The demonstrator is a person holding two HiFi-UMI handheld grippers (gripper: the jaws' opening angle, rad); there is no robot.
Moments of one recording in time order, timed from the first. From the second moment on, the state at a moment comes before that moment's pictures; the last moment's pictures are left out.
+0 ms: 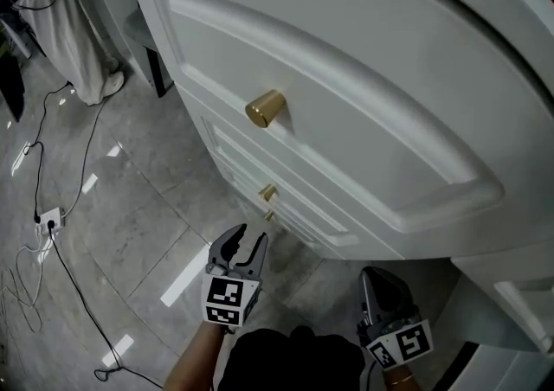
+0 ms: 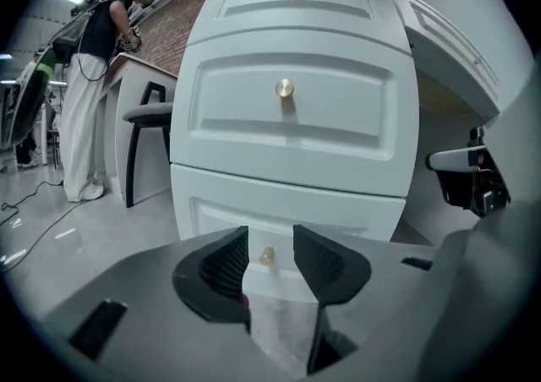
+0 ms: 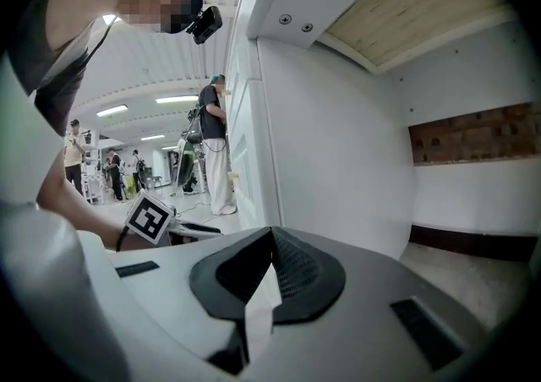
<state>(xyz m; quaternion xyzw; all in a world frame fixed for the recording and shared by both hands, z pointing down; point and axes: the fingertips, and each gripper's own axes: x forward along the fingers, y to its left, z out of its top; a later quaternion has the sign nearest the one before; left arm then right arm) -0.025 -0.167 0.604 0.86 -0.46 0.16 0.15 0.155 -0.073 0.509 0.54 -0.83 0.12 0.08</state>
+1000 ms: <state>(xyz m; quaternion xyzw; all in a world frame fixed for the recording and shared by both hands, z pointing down) 0.003 -0.214 0.692 0.86 -0.45 0.17 0.15 0.136 -0.077 0.545 0.52 -0.85 0.10 0.06</state>
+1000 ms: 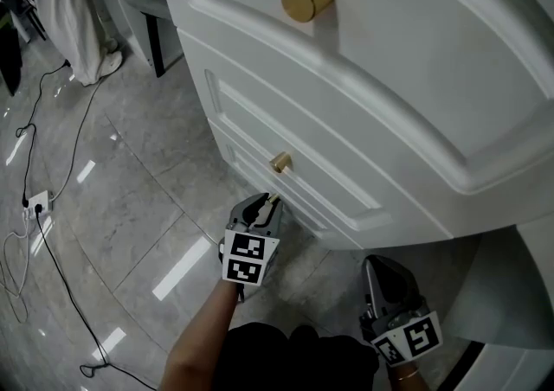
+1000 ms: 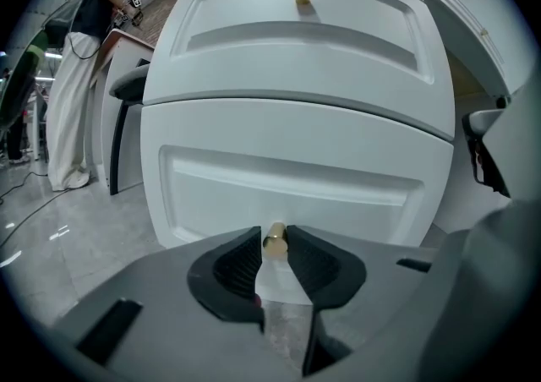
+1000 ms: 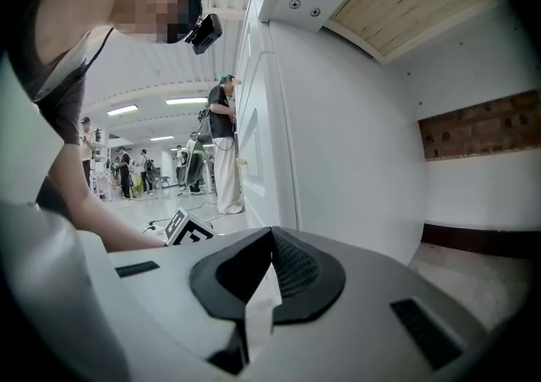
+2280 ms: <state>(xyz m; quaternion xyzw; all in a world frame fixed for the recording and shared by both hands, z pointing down) -0.044 -0.161 0.691 0.86 -0.46 0.19 0.15 0.133 -0.062 0.540 0.53 -0.84 0.10 0.05</state>
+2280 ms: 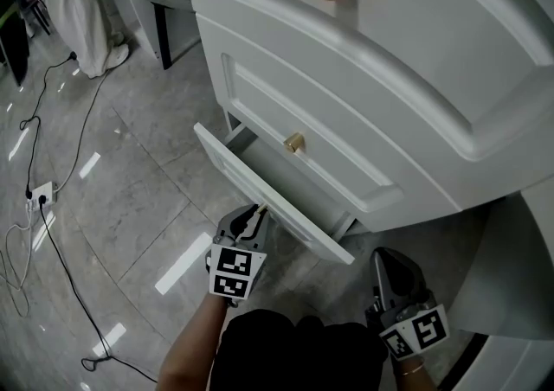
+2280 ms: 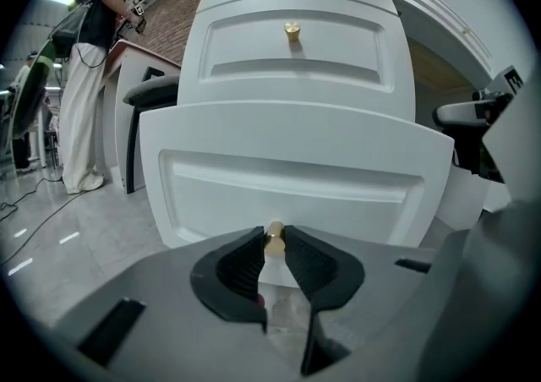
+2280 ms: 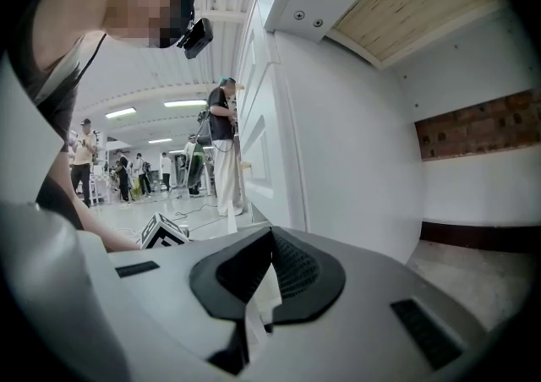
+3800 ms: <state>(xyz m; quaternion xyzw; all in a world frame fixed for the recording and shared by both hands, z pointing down) -0.092 -0.106 0.681 0.84 -0.48 0.19 0.17 0.086 -0.086 0.514 0.46 -0.88 0.10 0.05</state>
